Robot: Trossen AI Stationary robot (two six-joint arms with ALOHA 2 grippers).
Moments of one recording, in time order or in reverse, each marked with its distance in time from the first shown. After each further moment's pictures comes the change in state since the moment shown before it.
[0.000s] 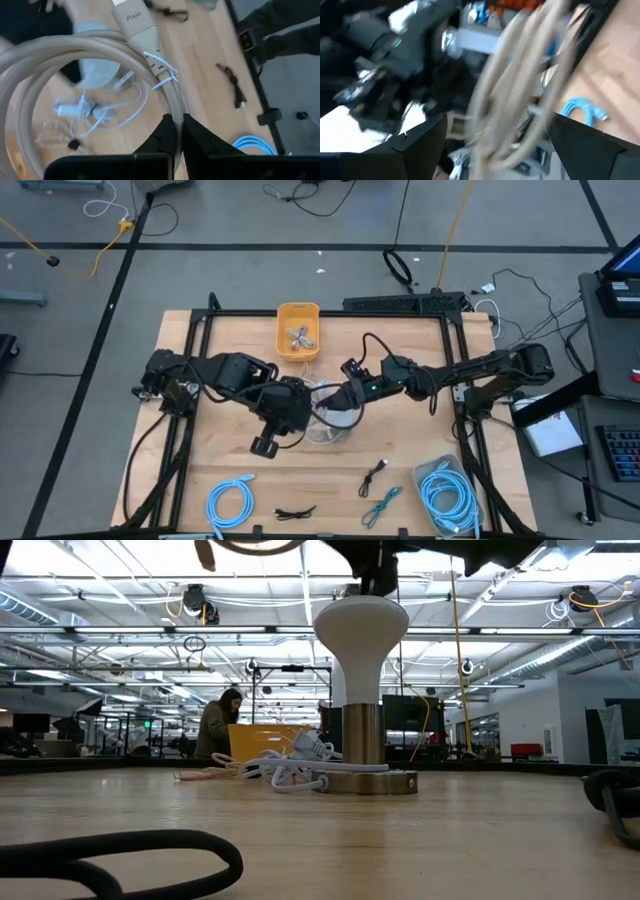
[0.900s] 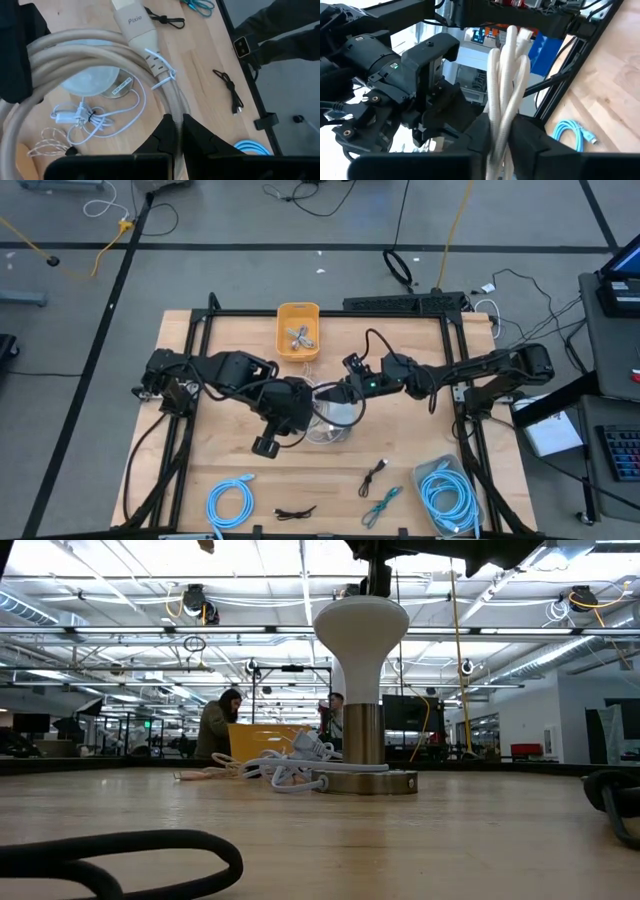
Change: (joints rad) left arm 0.014 0.000 0.000 0.031 0.008 0.011; right arm -0.002 0.000 0.000 0.001 0.081 -0.053
